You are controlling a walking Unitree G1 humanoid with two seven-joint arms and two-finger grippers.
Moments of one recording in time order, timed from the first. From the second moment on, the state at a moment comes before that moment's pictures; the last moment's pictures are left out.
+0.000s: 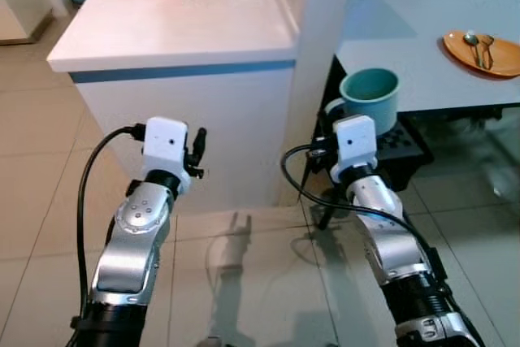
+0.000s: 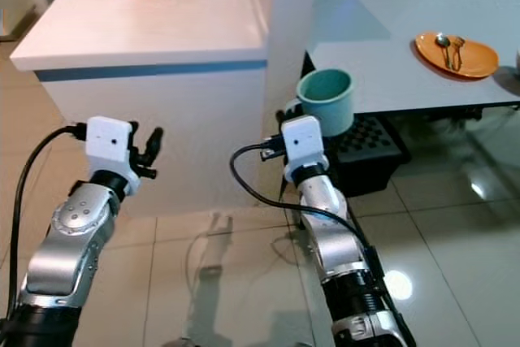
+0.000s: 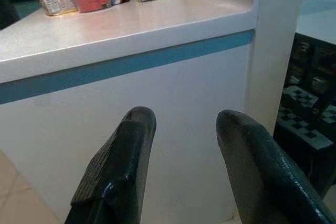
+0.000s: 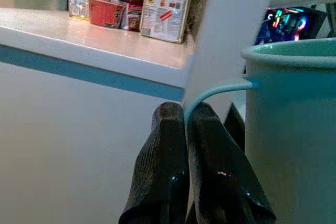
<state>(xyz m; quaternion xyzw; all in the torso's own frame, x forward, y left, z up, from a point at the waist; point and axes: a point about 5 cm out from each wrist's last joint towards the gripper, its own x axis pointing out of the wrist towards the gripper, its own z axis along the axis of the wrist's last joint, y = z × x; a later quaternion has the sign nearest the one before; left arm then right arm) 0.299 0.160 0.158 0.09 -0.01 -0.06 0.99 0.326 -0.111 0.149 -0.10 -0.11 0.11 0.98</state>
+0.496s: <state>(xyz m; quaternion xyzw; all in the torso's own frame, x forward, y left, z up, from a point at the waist) 0.303 0.161 0.154 0.10 0.00 -0.05 0.99 0.325 -0.111 0.147 -0.10 -0.11 0.11 0.98</state>
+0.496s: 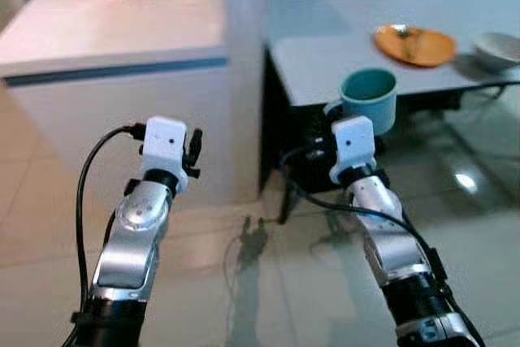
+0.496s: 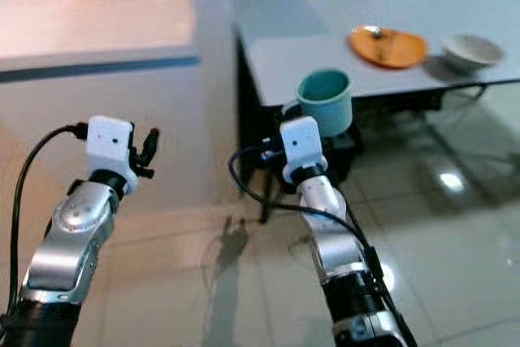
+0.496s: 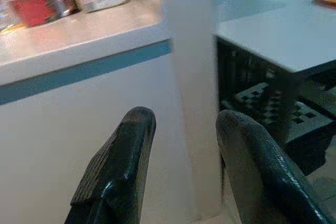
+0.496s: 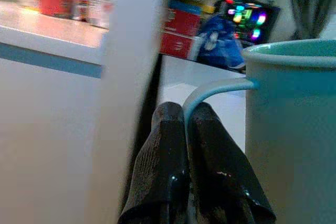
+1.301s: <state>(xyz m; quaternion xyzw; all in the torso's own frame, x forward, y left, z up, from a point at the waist) 0.313 0.127 0.159 0.11 -0.02 -0.10 0.99 0.326 -0.134 0.152 -0.12 -0.12 0.08 0.98</state>
